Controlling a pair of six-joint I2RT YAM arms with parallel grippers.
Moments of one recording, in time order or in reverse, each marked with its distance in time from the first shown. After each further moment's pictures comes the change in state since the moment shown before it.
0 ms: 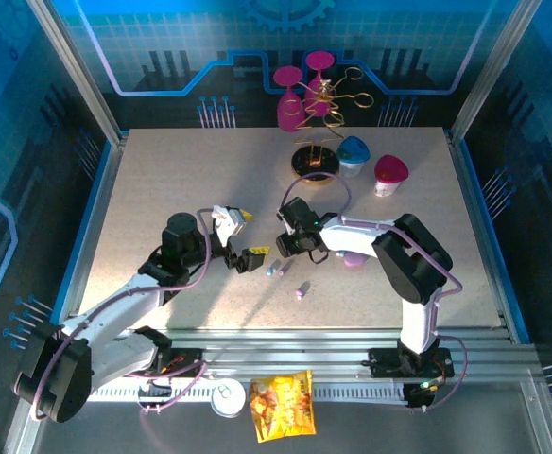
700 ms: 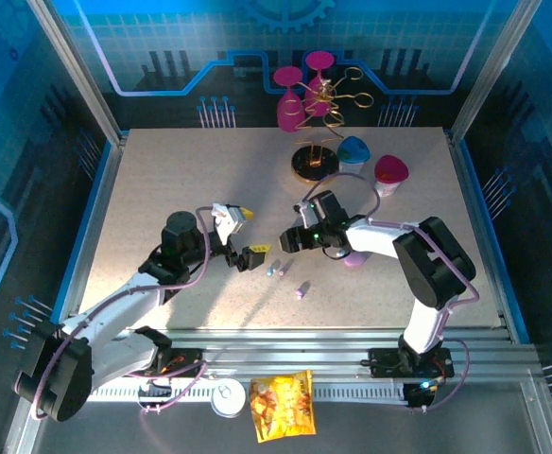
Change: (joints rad) left arm 0.000 0.007 0.012 0.022 0.015 -0.018; right arm -0.150 -0.115 -0.180 0.230 -0.384 0.026
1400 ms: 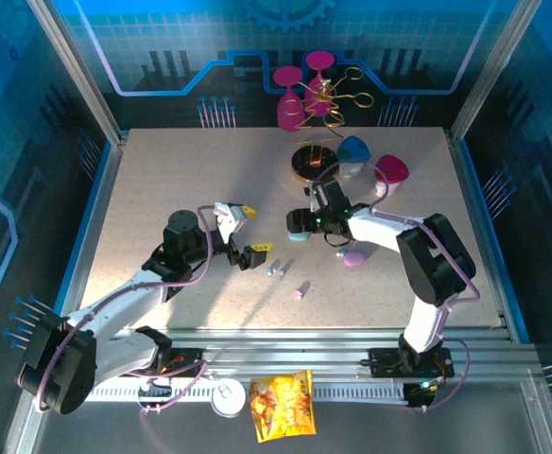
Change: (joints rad) left arm 0.000 0.042 0.000 0.069 0.027 -0.010; right arm -0.063 0.040 0.119 -0.045 0.134 0.116
